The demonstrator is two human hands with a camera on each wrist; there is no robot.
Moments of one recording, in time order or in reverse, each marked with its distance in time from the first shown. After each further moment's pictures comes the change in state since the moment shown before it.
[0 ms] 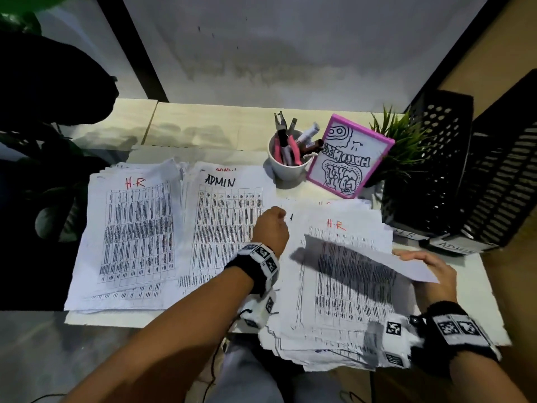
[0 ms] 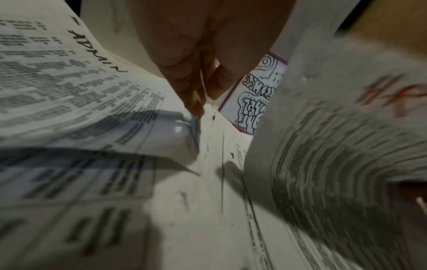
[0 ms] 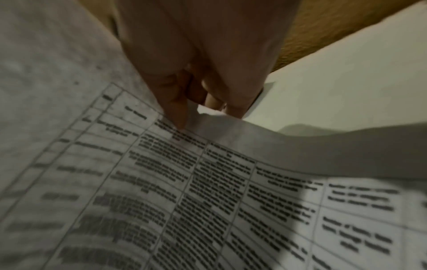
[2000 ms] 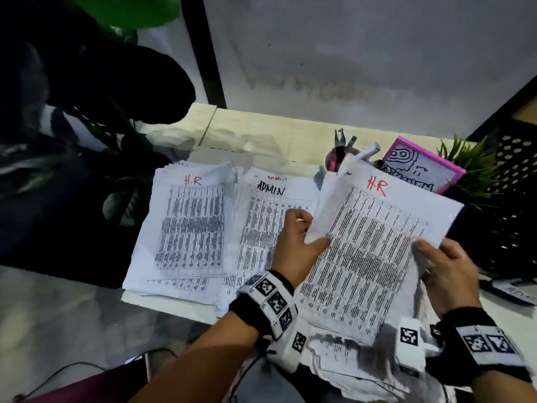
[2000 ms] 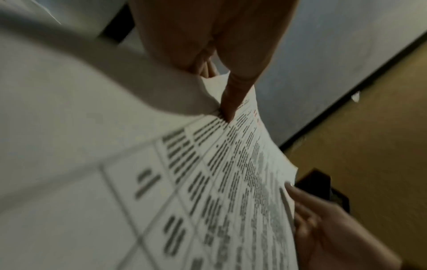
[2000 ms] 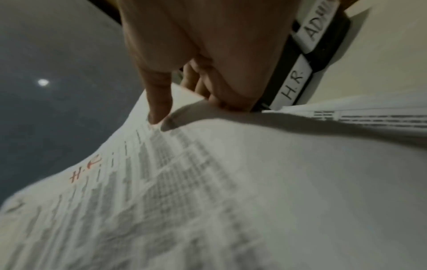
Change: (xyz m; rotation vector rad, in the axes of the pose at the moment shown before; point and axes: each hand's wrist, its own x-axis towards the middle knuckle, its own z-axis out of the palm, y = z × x) left_hand -0.065 0.025 -0.088 -0.643 0.006 -0.040; right_hand -0.001 -0.065 0.100 0.332 -0.116 0.131
